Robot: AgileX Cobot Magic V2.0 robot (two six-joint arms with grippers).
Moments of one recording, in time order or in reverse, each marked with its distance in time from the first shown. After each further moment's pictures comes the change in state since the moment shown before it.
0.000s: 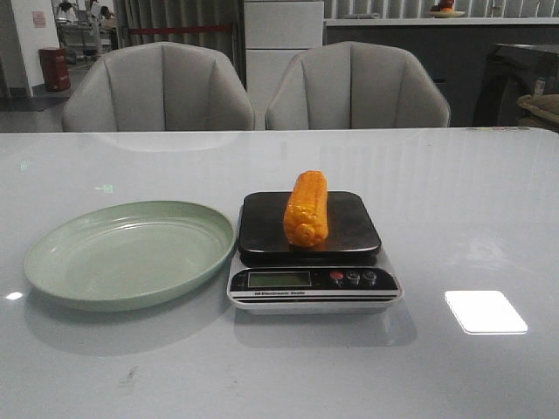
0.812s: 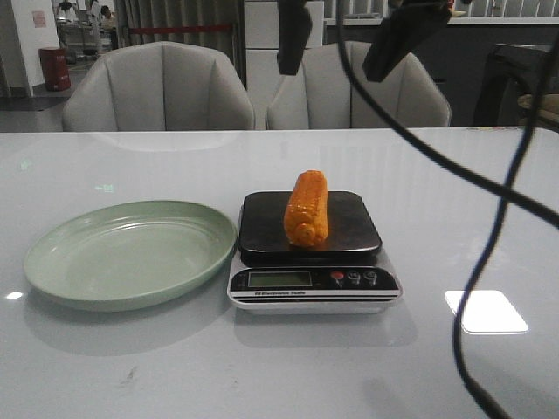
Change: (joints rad) left arm 0.000 0.000 0.000 0.000 0.000 0.000; right arm 0.153 0.827 -0.699 -0.206 0.351 0.529
